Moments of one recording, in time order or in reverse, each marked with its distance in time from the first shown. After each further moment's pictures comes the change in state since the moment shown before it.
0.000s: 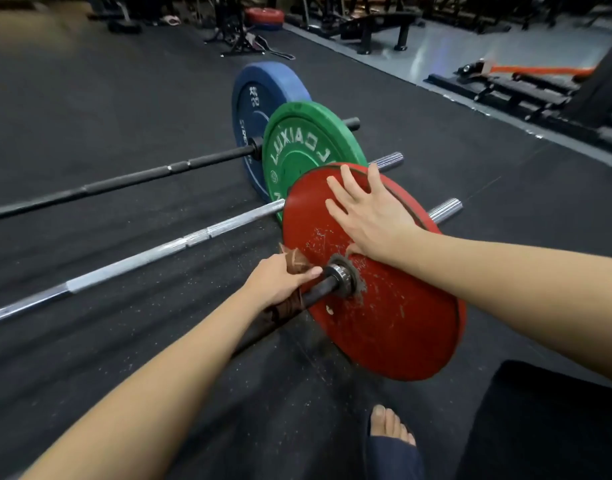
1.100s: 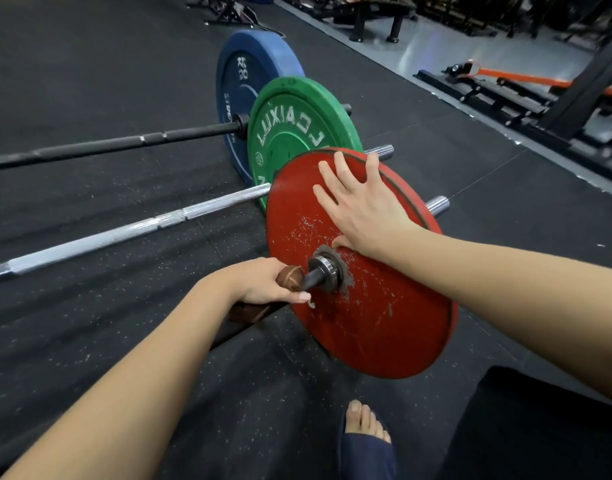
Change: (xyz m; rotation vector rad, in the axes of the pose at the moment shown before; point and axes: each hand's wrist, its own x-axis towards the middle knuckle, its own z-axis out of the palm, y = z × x) left_hand 0.020 -0.024 0.001 0.158 -0.406 0.226; right_hand 0.009 -0.006 0.009 -0.012 0.001 0.031
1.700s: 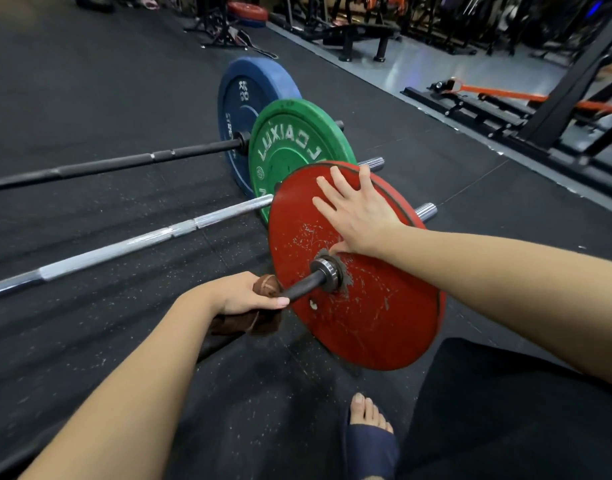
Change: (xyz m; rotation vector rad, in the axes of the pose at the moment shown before) left_hand -0.047 -0.028 -0.002 -0.162 0.022 -0.101; right_hand -0.001 0.003 -0.016 0.066 -0.055 -0.004
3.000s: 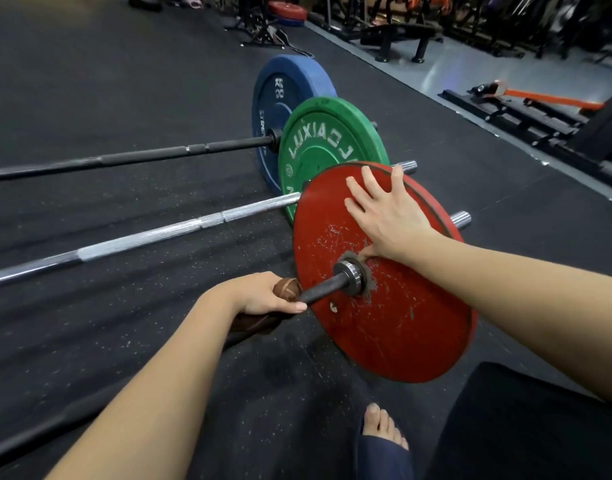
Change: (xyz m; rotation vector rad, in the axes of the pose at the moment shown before) left_hand -0.004 -0.005 0.003 0.017 -0.002 -0.029; right_hand 0.008 0.001 0.009 -0.061 0.005 -0.026
